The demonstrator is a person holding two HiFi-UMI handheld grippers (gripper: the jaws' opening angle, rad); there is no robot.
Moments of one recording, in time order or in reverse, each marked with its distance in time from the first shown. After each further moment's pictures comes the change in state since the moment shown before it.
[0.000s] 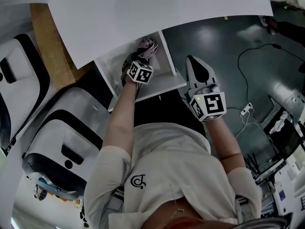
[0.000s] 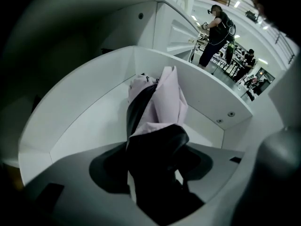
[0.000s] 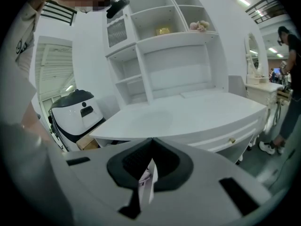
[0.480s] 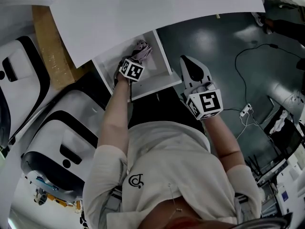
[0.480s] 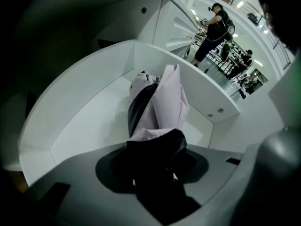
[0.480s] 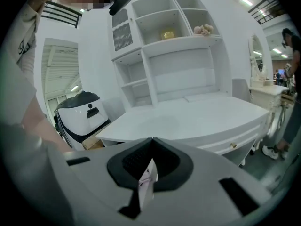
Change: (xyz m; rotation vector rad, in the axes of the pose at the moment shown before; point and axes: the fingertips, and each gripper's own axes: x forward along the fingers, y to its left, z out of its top) left arm -0.015 0.002 -0.012 0.016 0.111 -0.103; right arm -0.017 0.010 0.012 -0.029 -0.025 0.049
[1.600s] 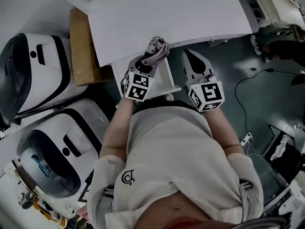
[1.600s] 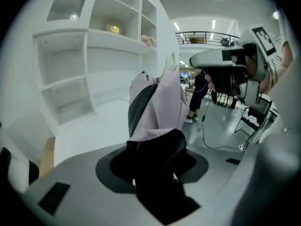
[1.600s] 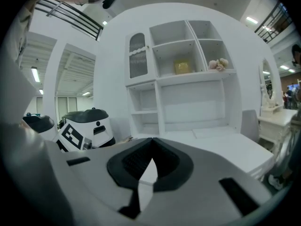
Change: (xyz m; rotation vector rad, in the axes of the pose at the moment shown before) left arm -0.280 -0.043 0.136 0.060 -0.657 0.157; right arm -0.038 0.029 0.137 -0.130 -0.235 0.077
